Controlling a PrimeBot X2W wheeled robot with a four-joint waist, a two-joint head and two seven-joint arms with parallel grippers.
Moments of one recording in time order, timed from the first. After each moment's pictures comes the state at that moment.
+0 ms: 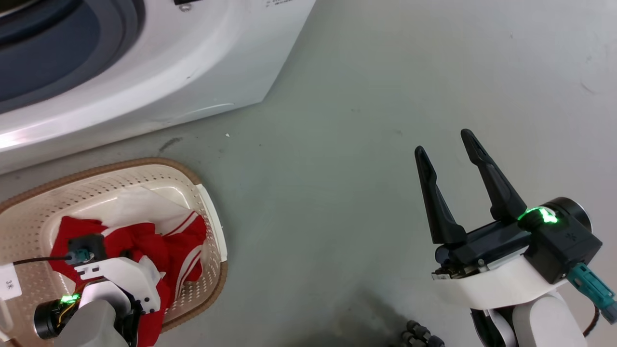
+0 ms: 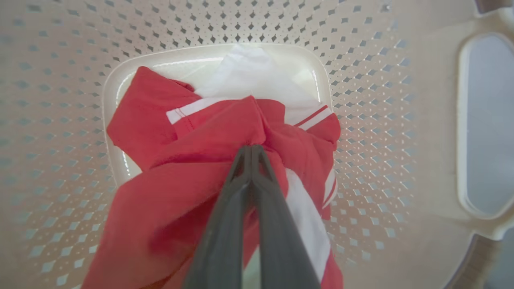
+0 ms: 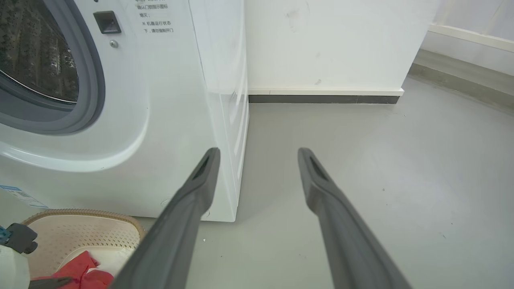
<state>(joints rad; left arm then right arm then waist) -0.54 0.31 -0.22 1.15 -0.53 0.00 -0.19 -0.15 -0.05 0.22 -0.22 0.13 0.13 -0.16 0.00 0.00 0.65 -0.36</state>
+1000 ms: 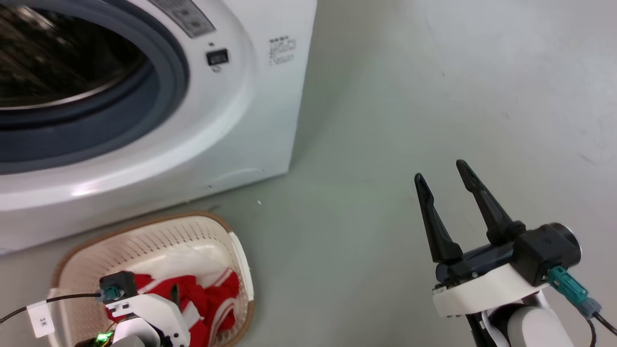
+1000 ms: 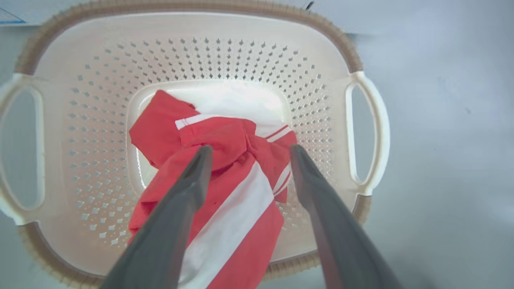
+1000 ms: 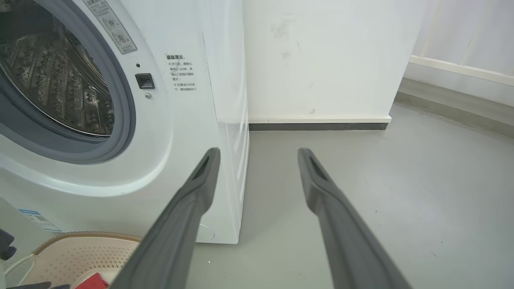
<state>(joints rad) -0.50 0.21 -0.23 1.28 -0.58 -0.06 -0.23 -0.11 -0.05 0.20 -0.12 0.12 0.13 -0.14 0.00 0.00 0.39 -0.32</state>
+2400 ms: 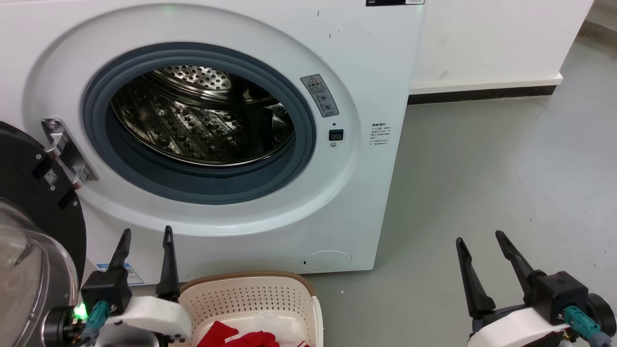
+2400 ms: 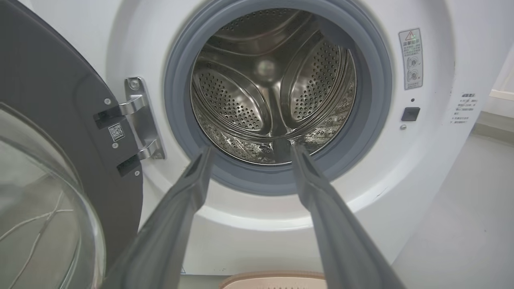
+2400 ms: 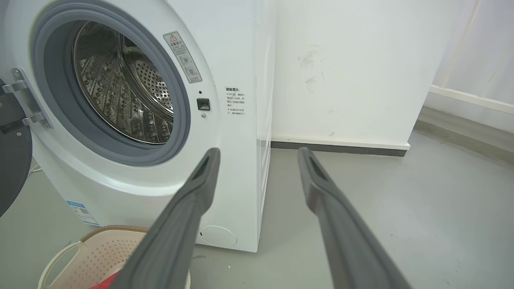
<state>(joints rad) -0.03 0.21 -0.08 0.10 -0.21 0.10 -0.18 0.11 -0.05 0.06 -0.12 0.06 0.13 -0.03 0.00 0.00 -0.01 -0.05</state>
